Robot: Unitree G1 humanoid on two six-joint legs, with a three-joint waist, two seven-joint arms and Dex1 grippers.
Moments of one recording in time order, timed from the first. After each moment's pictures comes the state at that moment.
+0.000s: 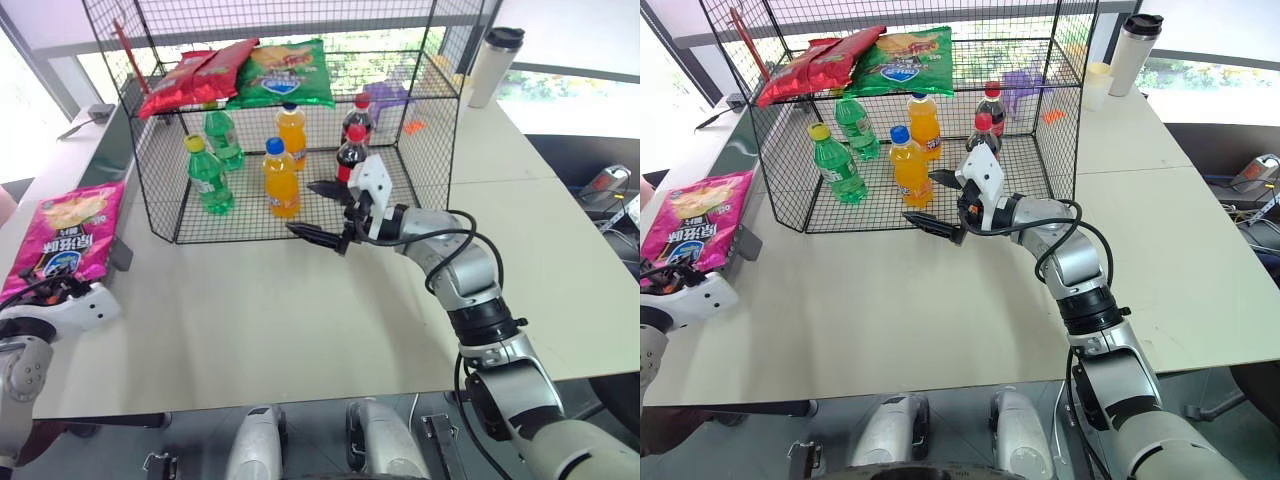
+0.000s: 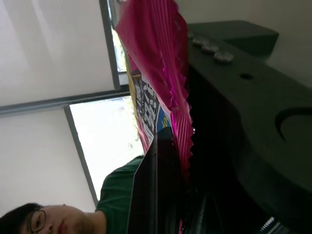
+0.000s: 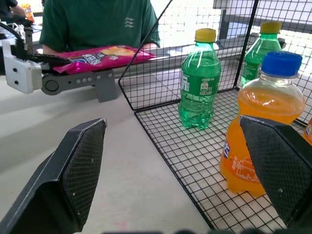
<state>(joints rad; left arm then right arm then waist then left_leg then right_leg) 0.26 0.85 0.39 -0.06 0.68 -0.08 -0.13 -0.71 -0.29 0.17 0.09 0.35 0.36 0.85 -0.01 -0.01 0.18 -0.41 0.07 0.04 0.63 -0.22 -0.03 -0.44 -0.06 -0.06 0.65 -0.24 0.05</state>
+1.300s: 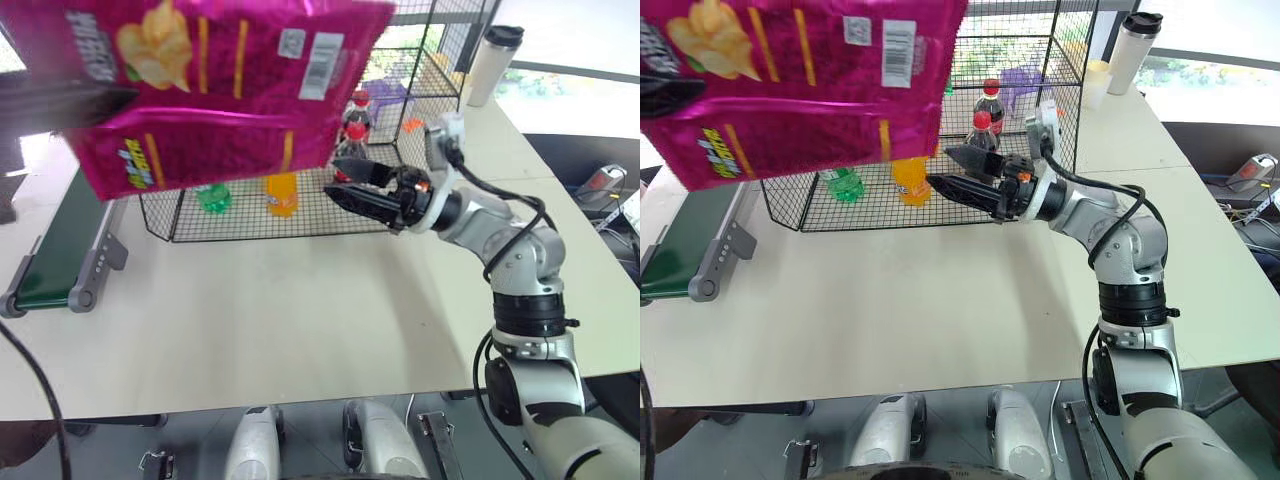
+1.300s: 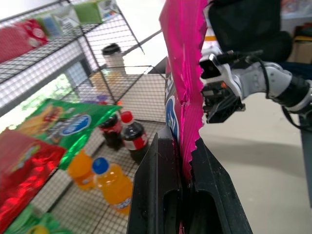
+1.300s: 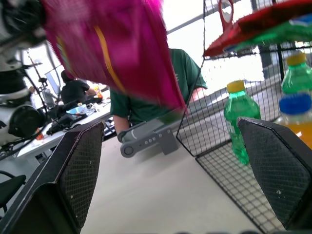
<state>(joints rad) -0.72 1.25 0.55 -0.29 -1.08 1.01 -1.04 -0.76 -0.37 -0.10 -0.04 0.83 0.79 0.94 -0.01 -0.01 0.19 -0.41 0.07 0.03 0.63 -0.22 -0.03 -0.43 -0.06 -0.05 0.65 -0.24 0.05</state>
